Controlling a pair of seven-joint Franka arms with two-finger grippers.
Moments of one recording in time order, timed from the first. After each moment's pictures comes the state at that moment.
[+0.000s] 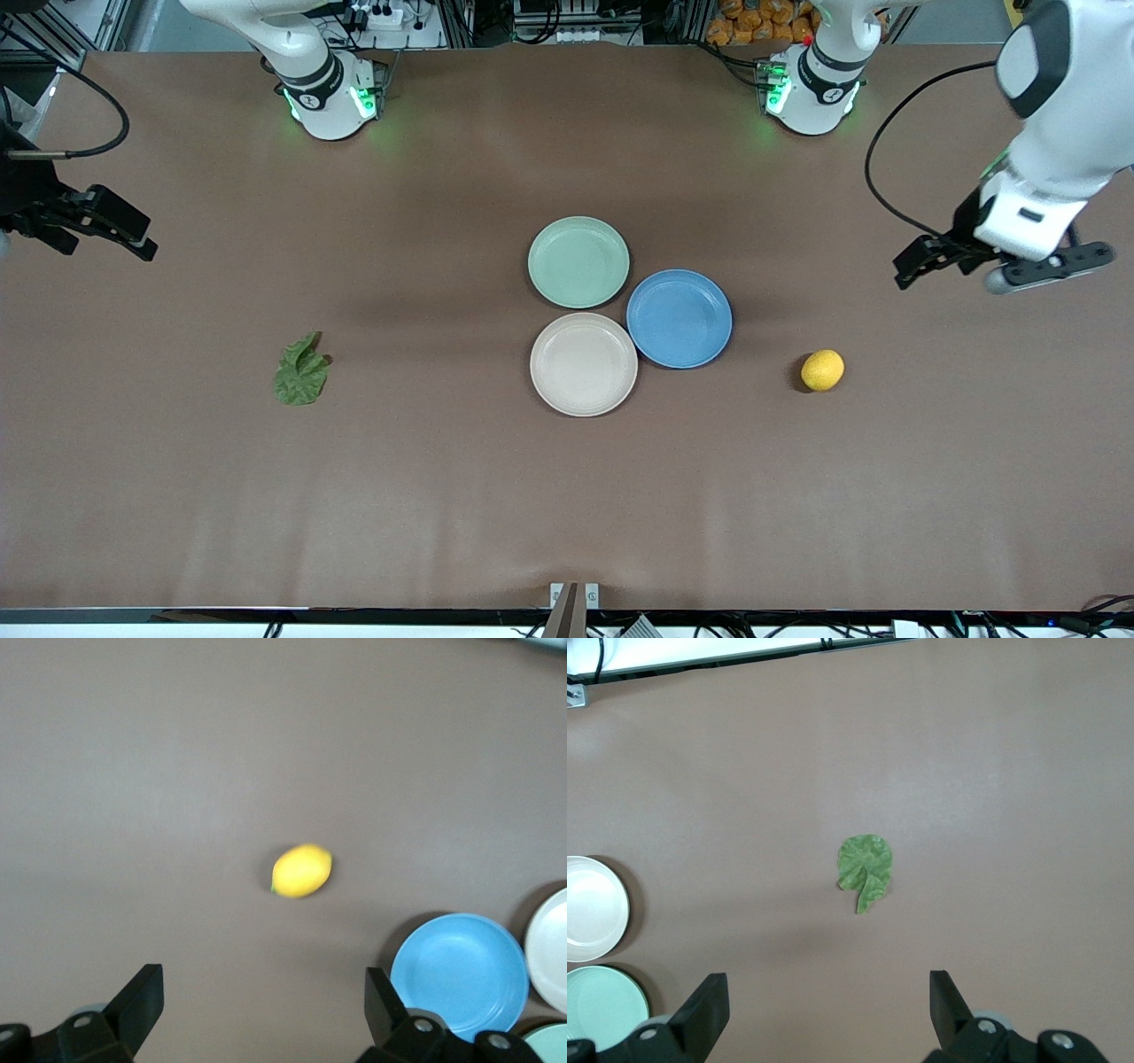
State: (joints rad) left arm 0.05 -0.12 -0.14 -1.96 0.00 2.02 -0.29; right arm 0.14 0.01 -0.10 -1.49 0.02 1.60 0.16
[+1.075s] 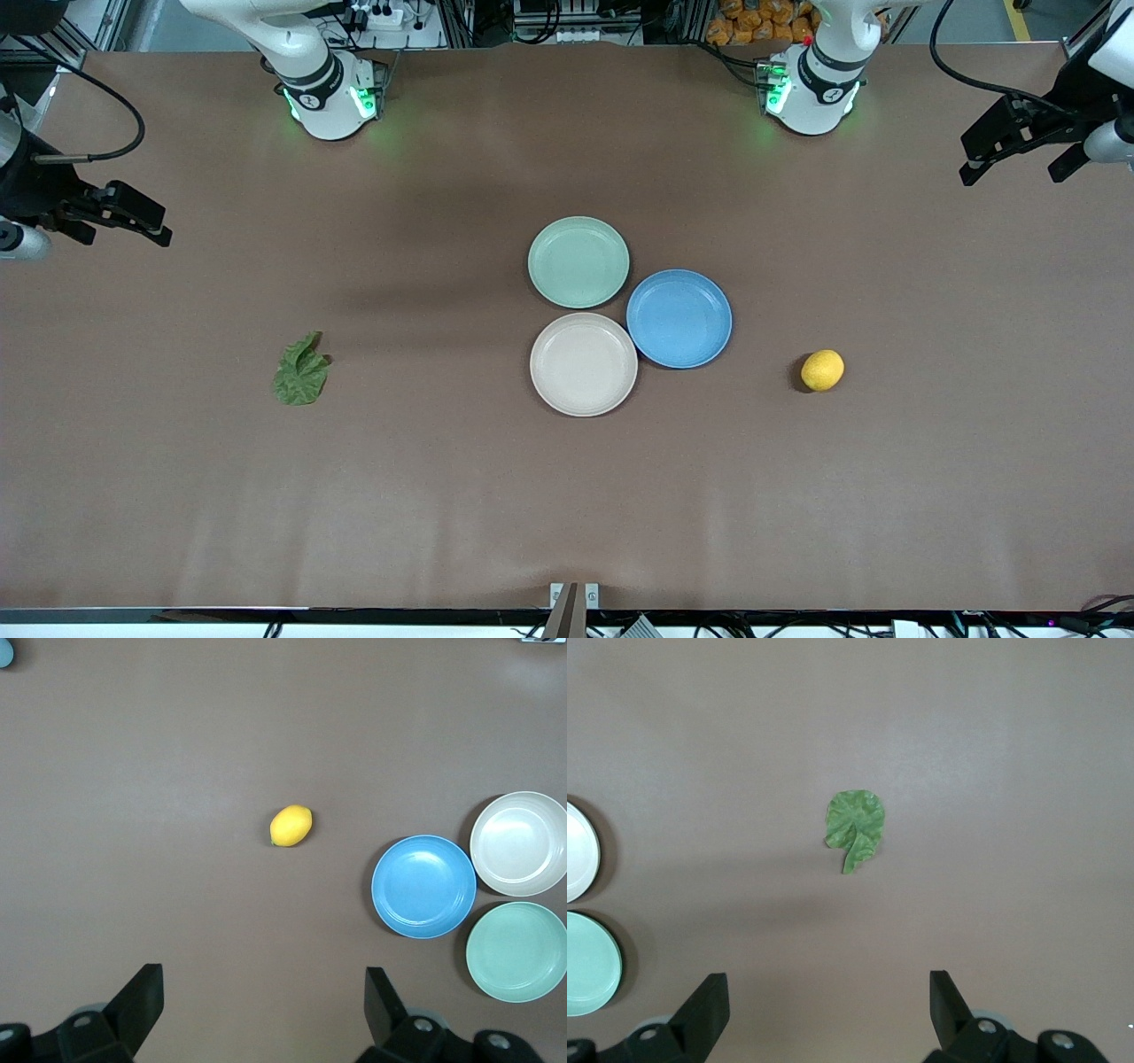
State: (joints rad) left arm 0.04 -0.12 -0.17 -1.55 0.00 1.52 -0.15; right arm 0.13 -0.03 -0.11 -1.60 0.02 1.57 0.07
